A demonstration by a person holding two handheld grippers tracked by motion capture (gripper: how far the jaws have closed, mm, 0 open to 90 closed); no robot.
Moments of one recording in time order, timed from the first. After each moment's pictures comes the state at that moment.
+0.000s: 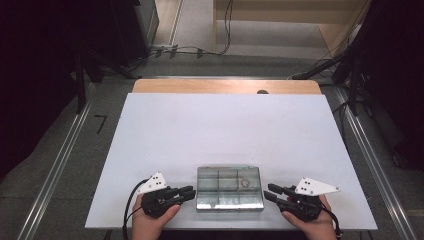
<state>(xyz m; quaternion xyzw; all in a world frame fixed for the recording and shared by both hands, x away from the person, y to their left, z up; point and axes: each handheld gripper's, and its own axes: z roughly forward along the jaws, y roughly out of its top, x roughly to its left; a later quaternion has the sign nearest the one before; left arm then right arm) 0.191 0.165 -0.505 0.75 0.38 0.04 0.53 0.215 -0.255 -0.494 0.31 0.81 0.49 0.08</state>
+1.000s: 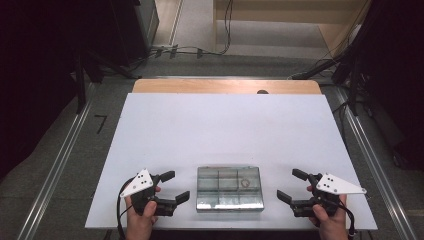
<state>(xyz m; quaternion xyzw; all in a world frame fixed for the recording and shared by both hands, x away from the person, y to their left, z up) 0.188 0.187 -0.493 0.72 0.37 0.10 0.59 0.217 -0.287 -0.472 0.32 0.77 0.54 0.13</state>
